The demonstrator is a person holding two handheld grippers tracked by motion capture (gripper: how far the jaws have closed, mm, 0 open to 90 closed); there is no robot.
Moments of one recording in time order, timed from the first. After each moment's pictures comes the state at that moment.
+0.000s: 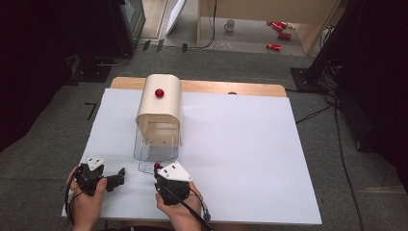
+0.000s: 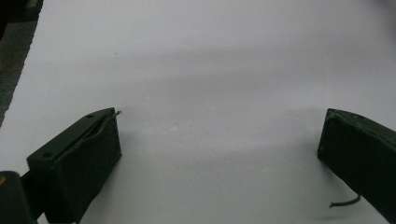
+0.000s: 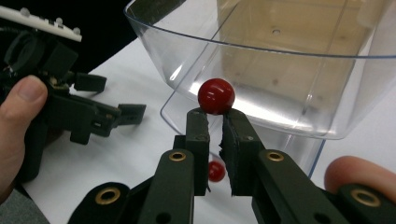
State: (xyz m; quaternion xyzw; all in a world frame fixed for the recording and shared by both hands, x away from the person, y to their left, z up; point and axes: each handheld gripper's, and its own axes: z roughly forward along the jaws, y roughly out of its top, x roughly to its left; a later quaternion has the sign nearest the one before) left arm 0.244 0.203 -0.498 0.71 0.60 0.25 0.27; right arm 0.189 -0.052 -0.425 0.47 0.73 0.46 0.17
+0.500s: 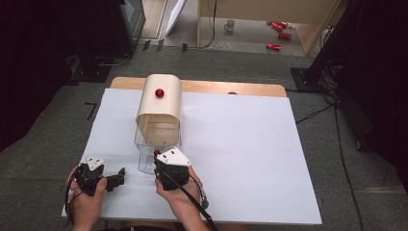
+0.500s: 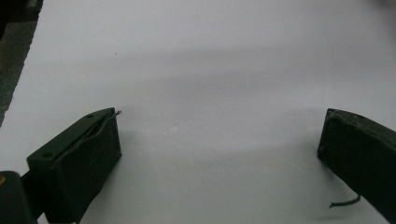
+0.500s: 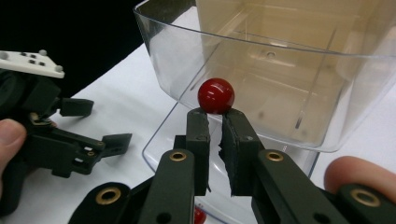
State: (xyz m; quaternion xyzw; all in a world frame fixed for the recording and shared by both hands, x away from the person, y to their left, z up) left arm 0.245 0.203 -0.498 0.72 0.60 0.25 0.27; right arm 0.218 -0.051 -0.407 0.47 0.73 0.46 0.19
